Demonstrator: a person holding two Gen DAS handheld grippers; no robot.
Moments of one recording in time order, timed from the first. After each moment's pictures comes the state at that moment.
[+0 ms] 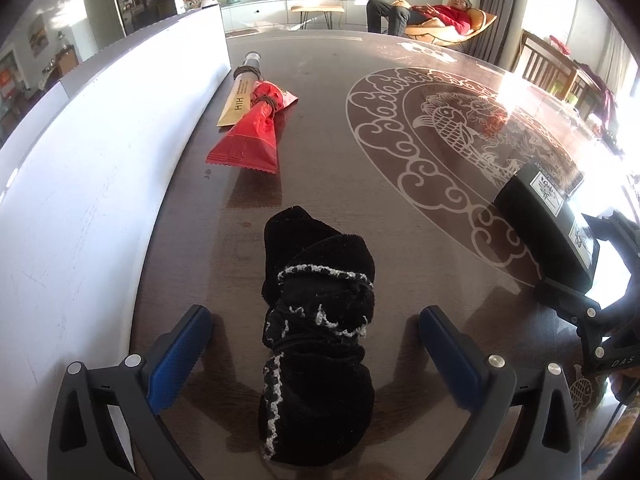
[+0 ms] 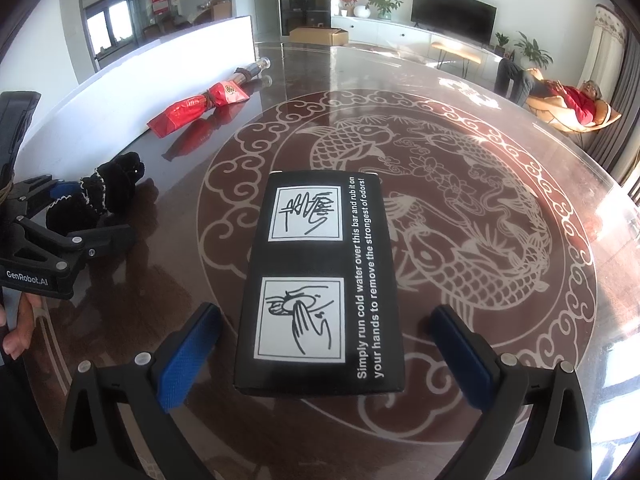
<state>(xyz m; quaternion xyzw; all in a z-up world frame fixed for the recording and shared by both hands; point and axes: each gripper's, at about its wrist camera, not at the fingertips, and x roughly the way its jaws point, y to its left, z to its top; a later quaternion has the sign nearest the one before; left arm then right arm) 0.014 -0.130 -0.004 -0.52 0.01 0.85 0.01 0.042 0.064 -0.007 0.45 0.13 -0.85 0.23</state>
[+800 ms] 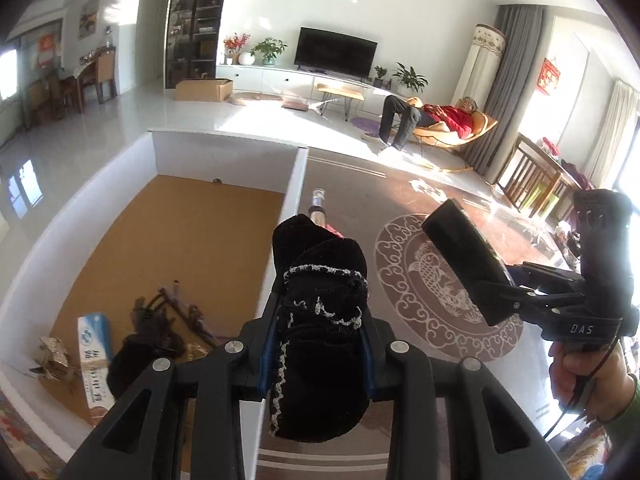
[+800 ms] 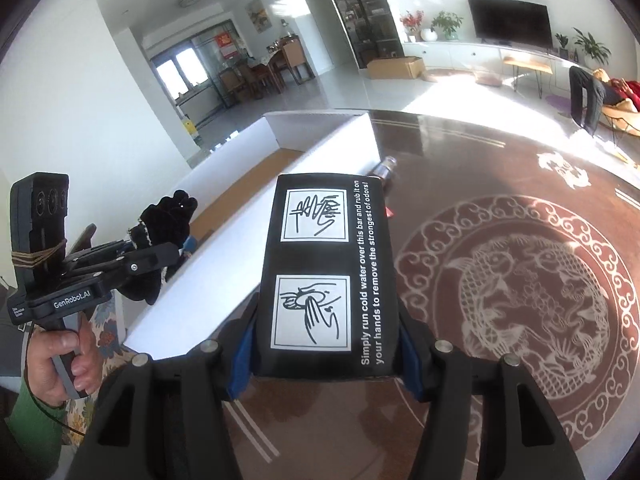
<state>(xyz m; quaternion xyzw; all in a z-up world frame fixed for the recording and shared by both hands) 0.084 -0.251 0.160 -0.39 -0.10 0.92 -0.02 0.038 -0.021 0.132 0.41 0.01 -0.81 0.41</state>
